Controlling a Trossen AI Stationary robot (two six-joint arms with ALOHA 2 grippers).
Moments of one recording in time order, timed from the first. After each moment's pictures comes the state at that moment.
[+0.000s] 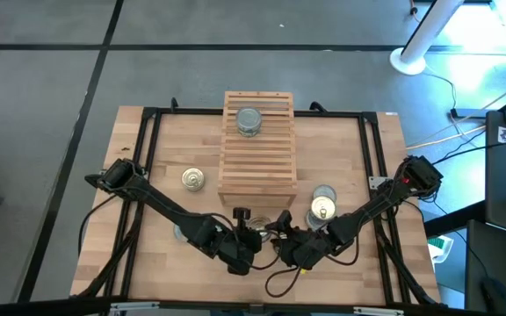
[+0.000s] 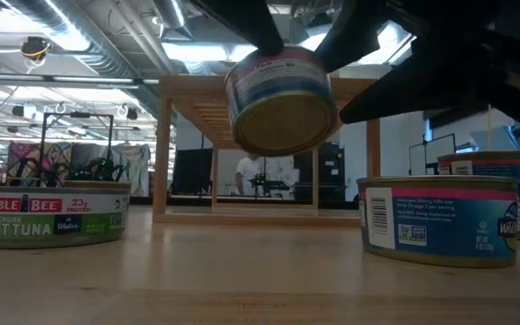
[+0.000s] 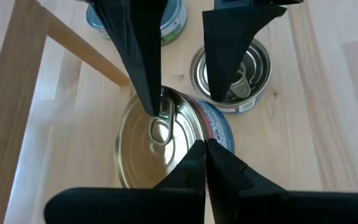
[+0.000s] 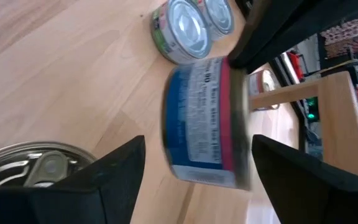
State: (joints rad) left arm -0.51 1.93 1.58 -0.69 -0.53 -0.29; right arm 0.60 1.75 1.04 -0.04 0.66 -0.47
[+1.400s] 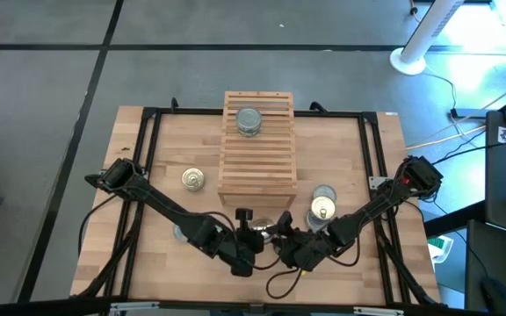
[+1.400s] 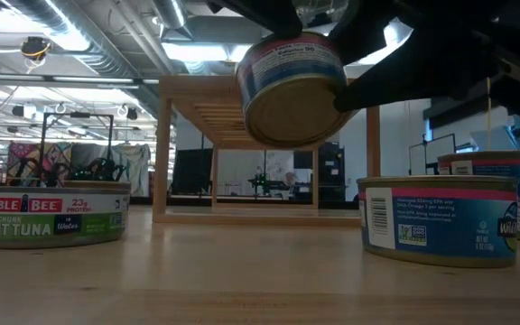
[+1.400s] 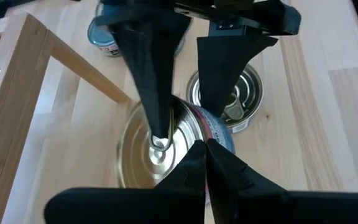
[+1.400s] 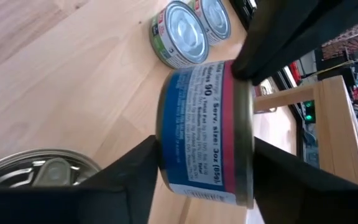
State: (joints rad) left arm -0.51 1.94 1.58 -0.61 -0.53 -0.28; right arm 0.60 1.75 1.04 -0.01 0.68 -0.48
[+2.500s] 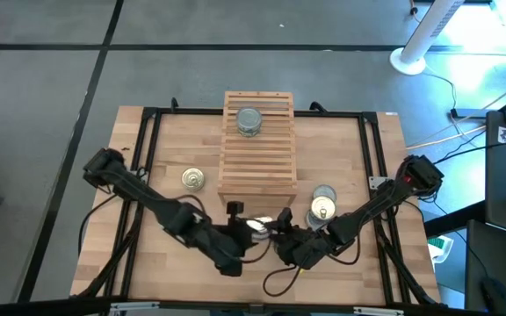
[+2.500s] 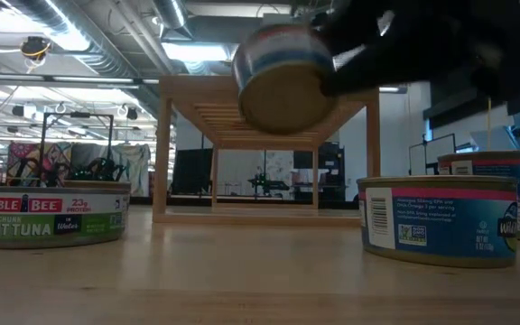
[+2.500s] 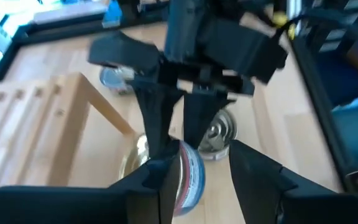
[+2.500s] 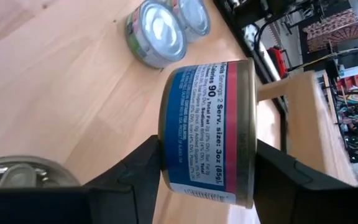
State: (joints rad) left arm -0.53 1.75 1.58 -0.61 -0.51 -0.27; right arm 0.60 1.74 1.08 -0.06 0.72 -0.48
